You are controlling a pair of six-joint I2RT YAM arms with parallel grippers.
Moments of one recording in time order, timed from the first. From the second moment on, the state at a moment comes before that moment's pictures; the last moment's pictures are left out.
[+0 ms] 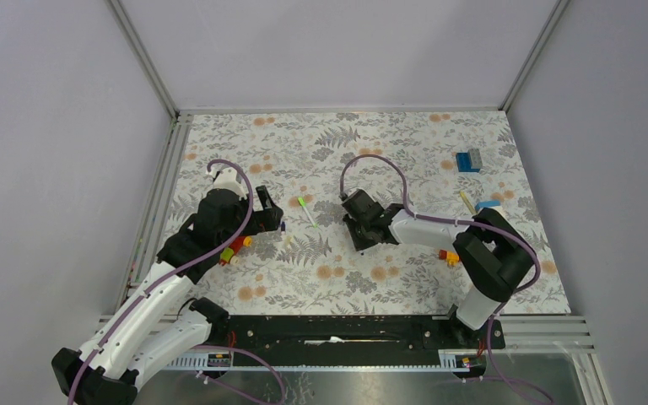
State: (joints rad) left arm -0.52 0.78 0.76 -0.52 -0.16 -0.55; right arm 0.80 1.68 0.92 -0.33 0.09 0.37
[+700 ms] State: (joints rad) left arm -0.52 0.78 0.76 -0.52 -0.15 -0.55; right arm 0.84 1.72 0.96 -0.32 0.16 0.35
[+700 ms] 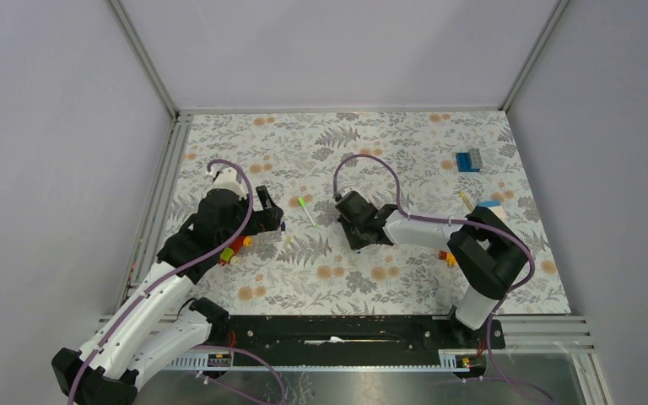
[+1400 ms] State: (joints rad) left arm -0.52 0.75 0.76 -0.41 0.02 -0.67; right arm 0.84 1.45 0.85 -0.04 -0.07 0.39
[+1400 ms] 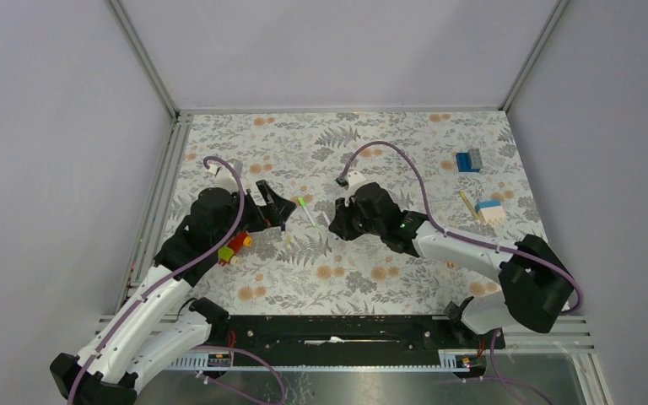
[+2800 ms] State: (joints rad) left arm -0.52 0.88 0.65 0.02 0.39 -0.84; right arm 0.84 1.25 0.74 0.36 -0.35 0.43
